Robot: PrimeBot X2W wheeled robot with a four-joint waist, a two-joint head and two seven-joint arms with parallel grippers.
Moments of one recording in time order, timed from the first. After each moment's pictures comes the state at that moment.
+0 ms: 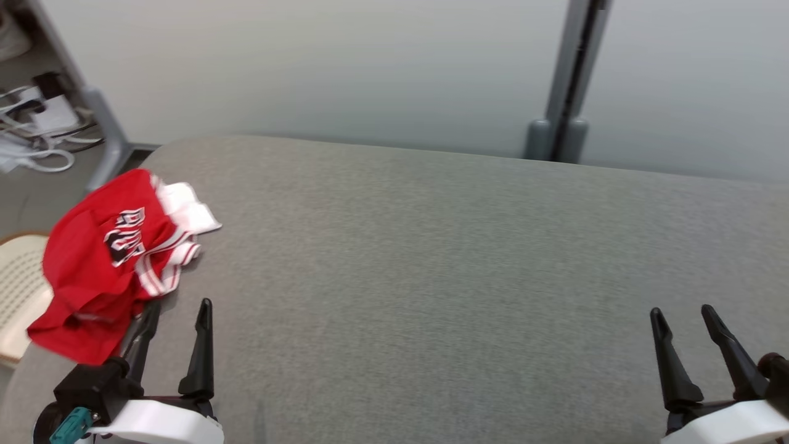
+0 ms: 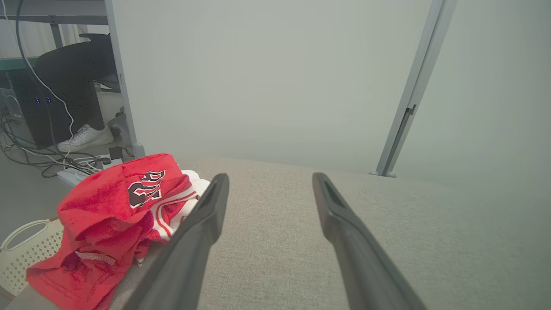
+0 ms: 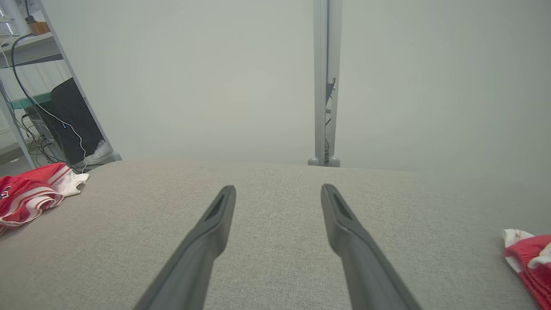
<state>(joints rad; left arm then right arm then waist) 0.04 0.36 -0.28 0.00 -0.55 0.19 -0.19 0.15 -0.06 -0.08 -0.14 0.22 0.13 0.04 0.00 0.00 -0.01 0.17</state>
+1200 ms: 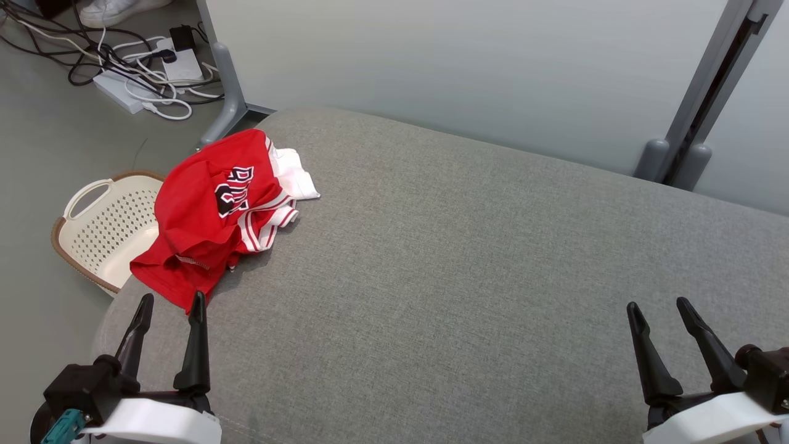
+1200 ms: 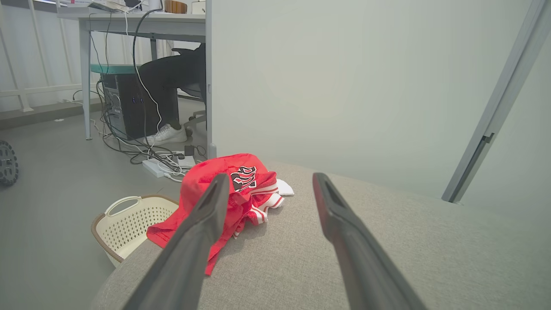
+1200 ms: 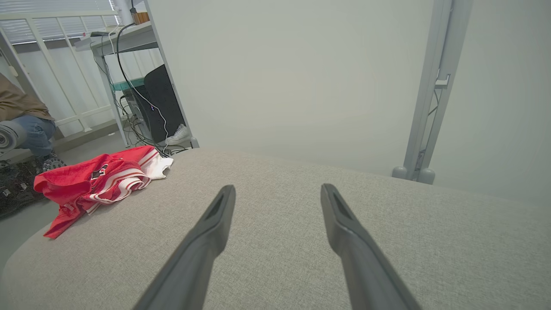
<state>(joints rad) 0.03 0.35 -0.26 -0.01 -0.56 0.19 -0.23 0.11 -0.05 -0.02 -0.13 0.23 0.13 0.04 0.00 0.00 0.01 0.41</state>
